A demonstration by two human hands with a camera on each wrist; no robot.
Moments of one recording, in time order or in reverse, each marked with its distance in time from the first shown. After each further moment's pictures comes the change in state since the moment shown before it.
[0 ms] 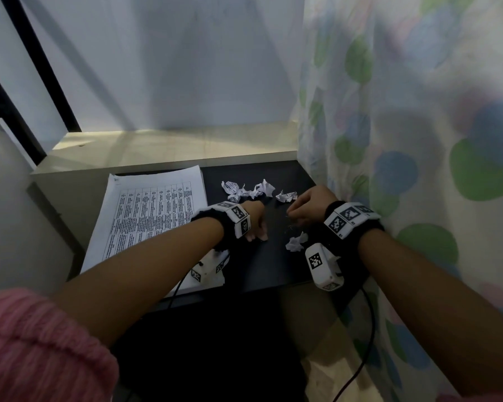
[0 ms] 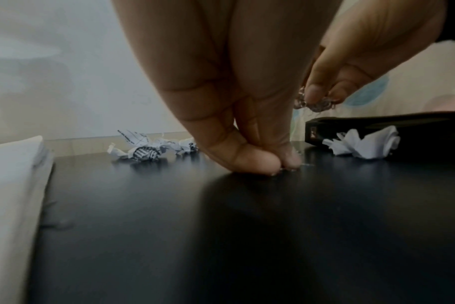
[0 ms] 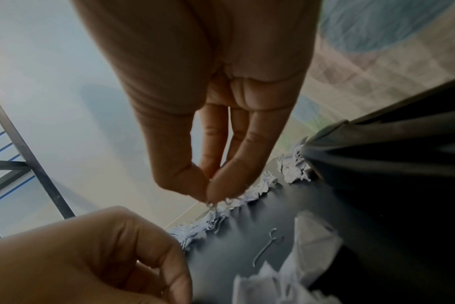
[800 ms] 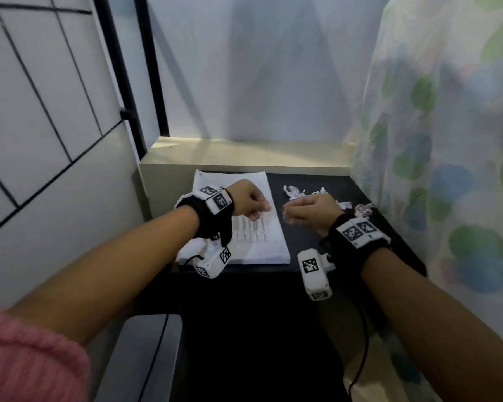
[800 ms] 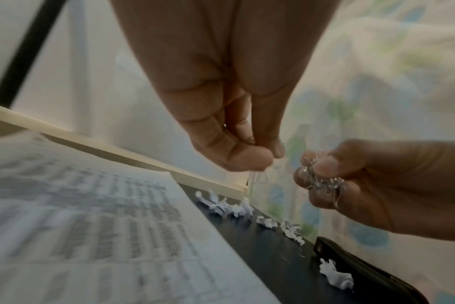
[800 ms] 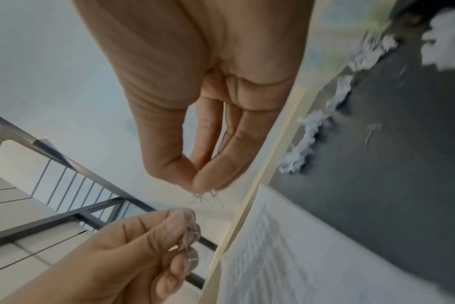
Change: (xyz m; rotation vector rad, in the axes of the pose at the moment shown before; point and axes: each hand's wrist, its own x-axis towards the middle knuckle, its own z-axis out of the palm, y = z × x) left_hand -0.155 -0.082 -0.037 -0.444 0.383 0.036; right_hand -0.088 -0.082 0.090 0.522 -0.133 -0.181
